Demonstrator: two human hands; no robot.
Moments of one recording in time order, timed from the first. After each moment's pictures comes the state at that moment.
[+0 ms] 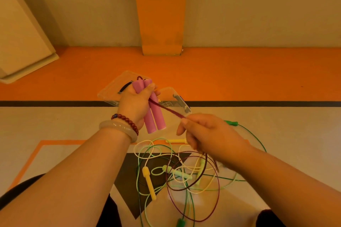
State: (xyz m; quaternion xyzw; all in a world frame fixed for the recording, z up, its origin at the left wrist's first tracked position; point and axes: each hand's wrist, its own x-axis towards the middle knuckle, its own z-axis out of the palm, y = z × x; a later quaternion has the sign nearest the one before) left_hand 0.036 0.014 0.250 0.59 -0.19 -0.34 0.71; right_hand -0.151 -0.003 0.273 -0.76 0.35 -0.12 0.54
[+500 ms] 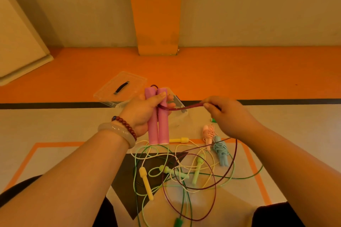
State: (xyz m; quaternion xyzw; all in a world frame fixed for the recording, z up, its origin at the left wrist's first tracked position) left_hand 0.012 0.016 0.255 0.54 -0.21 -0.50 0.64; right_hand -0.179 -0.070 0.261 -0.87 0.41 -0.14 0.26
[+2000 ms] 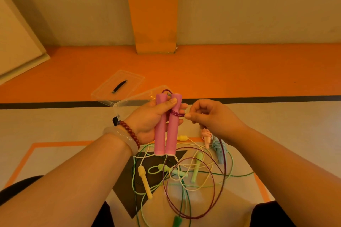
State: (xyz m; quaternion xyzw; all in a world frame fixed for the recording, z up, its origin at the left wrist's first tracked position) left_hand -0.007 0.021 0.249 0.49 -0.23 -0.61 0.58; right_hand -0.162 -0.058 0.244 -0.75 0.38 -0.19 0.51
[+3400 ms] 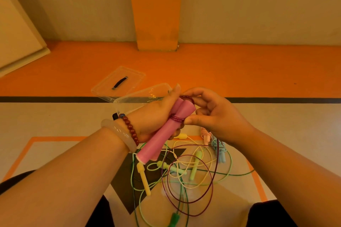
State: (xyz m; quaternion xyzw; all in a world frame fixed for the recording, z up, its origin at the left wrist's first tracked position) left_hand -0.009 0.035 0.262 0.58 -0.33 -0.58 0.47; right_hand -0.165 -0.048 0.251 -0.74 0.18 -0.24 0.61
